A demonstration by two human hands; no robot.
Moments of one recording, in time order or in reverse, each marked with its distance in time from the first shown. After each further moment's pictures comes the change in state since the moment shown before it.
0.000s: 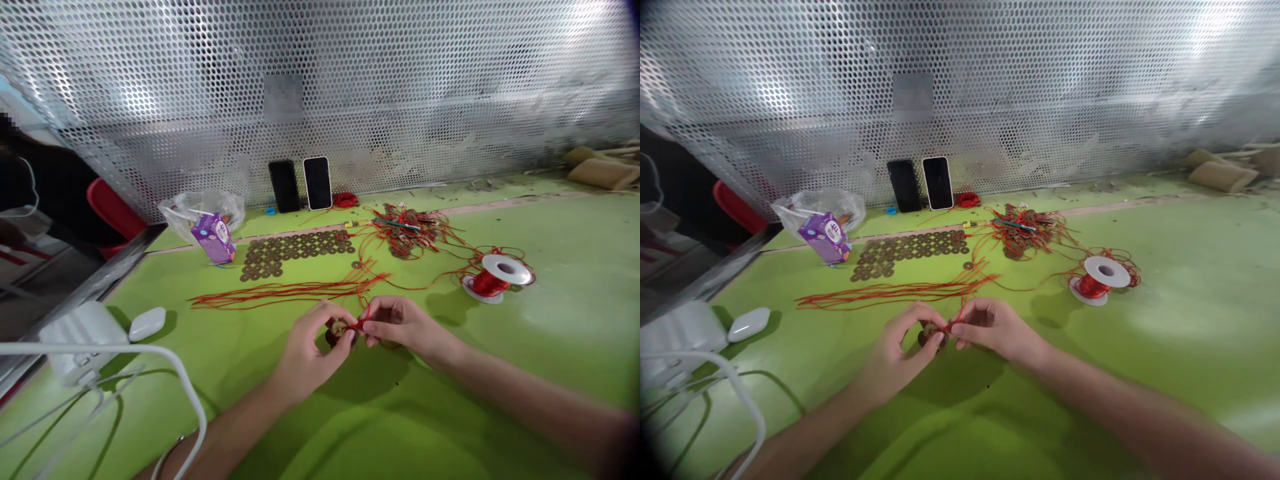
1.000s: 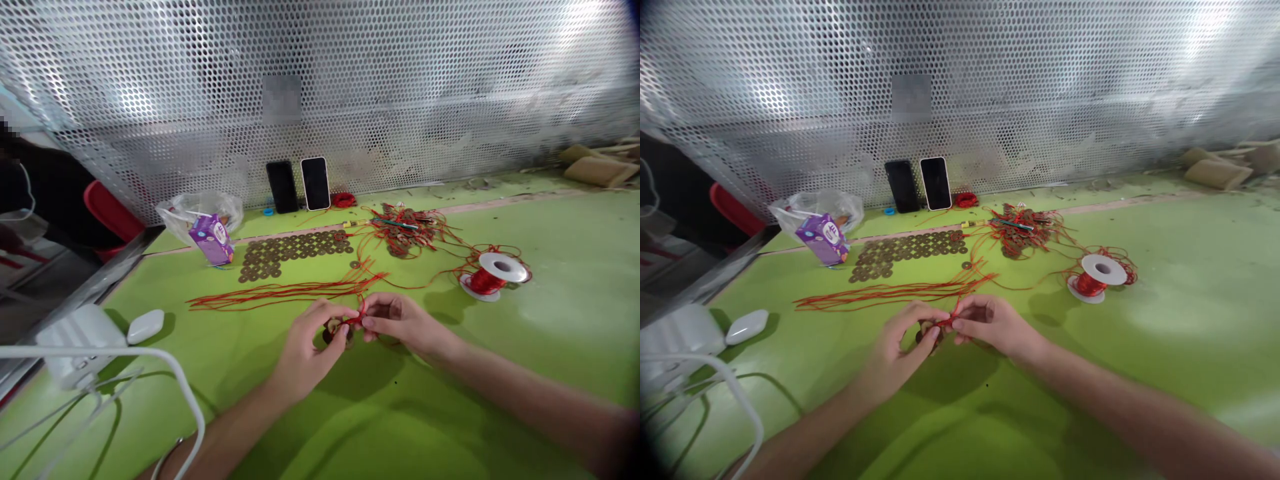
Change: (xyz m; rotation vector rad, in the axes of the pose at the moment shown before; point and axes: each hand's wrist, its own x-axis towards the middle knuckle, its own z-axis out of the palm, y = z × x) left_hand 0.001 -0.003 -0.001 -0.001 -0.012 0.015; right_hand 0.003 0.005 -0.005 0.050 -0.026 -0.061
